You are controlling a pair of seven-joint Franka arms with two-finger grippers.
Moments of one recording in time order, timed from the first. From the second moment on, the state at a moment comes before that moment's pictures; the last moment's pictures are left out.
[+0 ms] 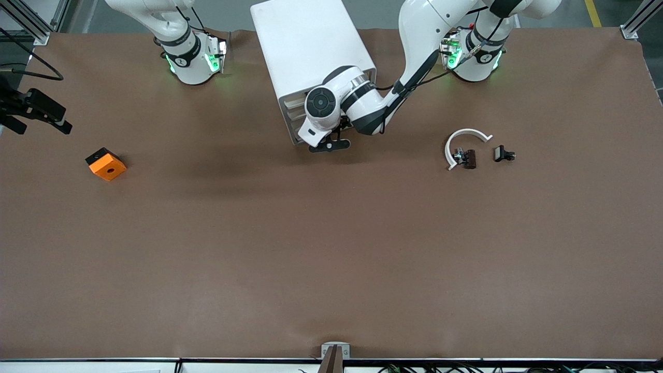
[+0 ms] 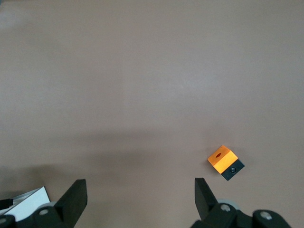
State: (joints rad) left arm -0.64 0.67 -0.39 -1.72 -0.06 2.14 -1.07; right arm 0.02 -0.11 -0.08 -1.65 0.04 1.61 -0.02
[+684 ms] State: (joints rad) left arm -0.13 0.44 -0.36 -1.55 0.08 2.01 -1.00; right arm 0.02 -0.11 -0.08 -1.65 0.03 1.60 -0.02
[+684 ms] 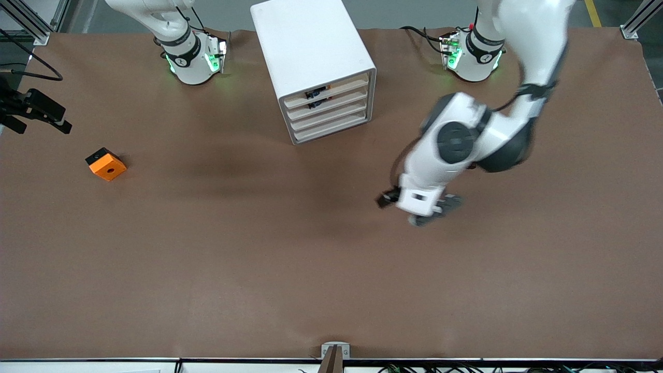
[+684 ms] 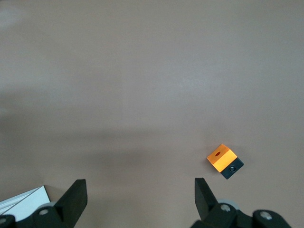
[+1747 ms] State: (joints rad) left arm 0.19 0.05 -0.29 -1.53 0.03 1.56 -0.23; right arm 0.02 -0.10 -0.08 -1.65 0.03 1.60 -0.02
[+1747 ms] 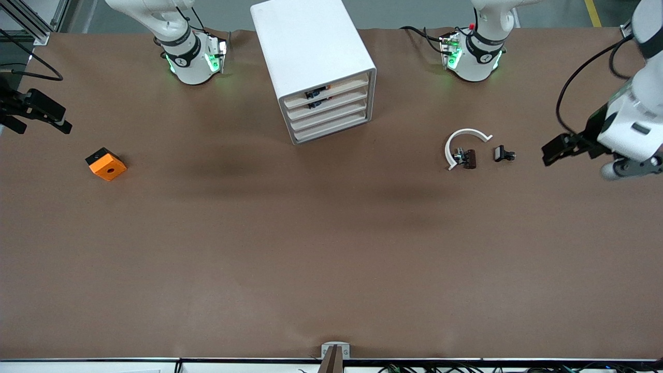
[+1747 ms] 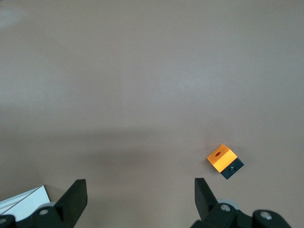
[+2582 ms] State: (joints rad) left arm 0.03 -0.17 -0.11 -1.71 -0.01 1.49 -0.19; right arm 0.02 -0.10 -0.08 -1.64 0.03 1.60 -0.02
